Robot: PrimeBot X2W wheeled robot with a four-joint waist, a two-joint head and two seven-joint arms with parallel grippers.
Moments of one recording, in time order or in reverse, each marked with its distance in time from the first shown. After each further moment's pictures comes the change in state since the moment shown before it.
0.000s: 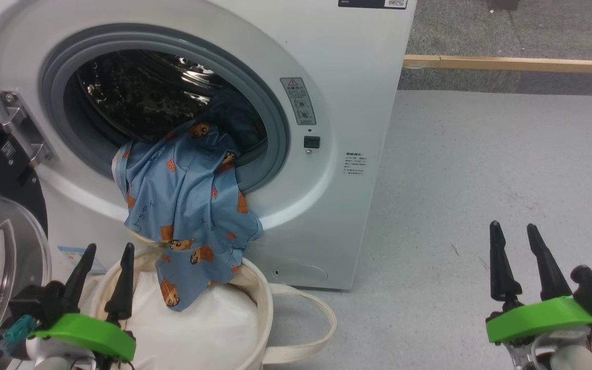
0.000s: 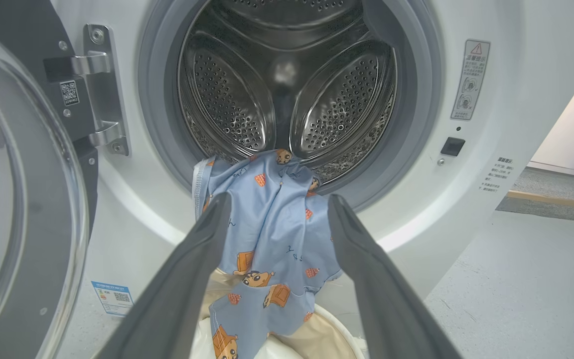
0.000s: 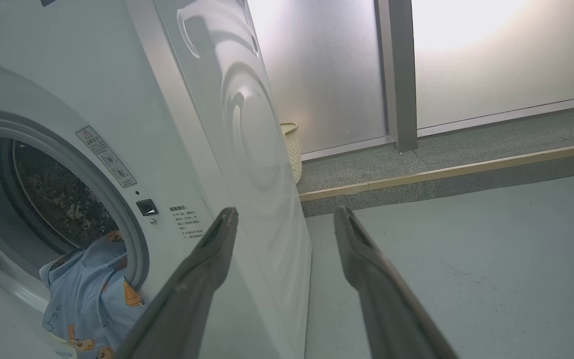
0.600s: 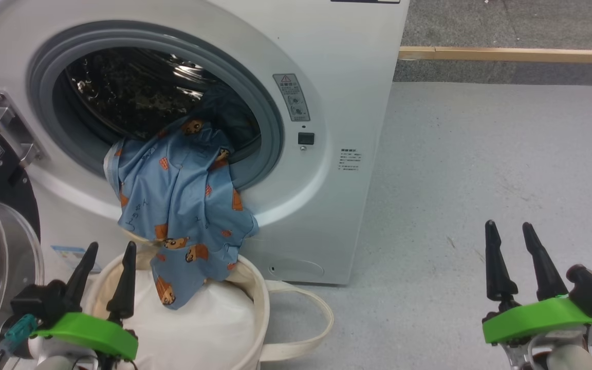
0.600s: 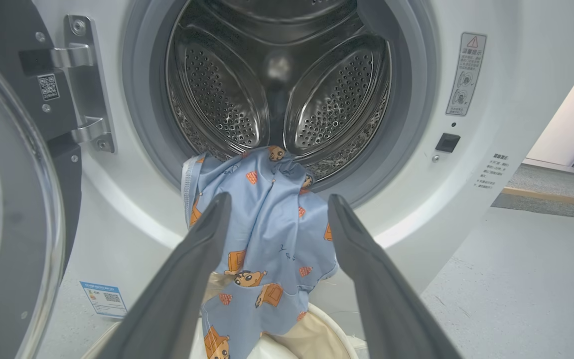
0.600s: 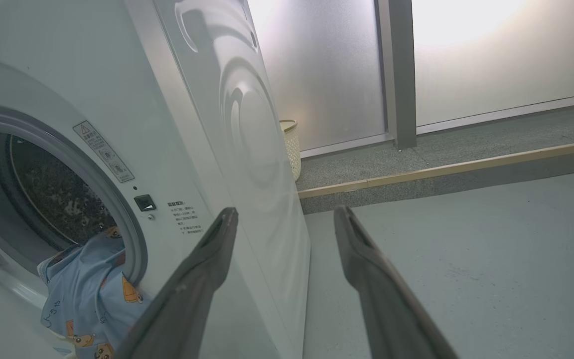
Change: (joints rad) left arm 0.000 -0.007 0.001 -0.007 0.000 0.000 0.000; right arm -0.001 0.000 0.011 -0.011 -0.007 0.000 0.000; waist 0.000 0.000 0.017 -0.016
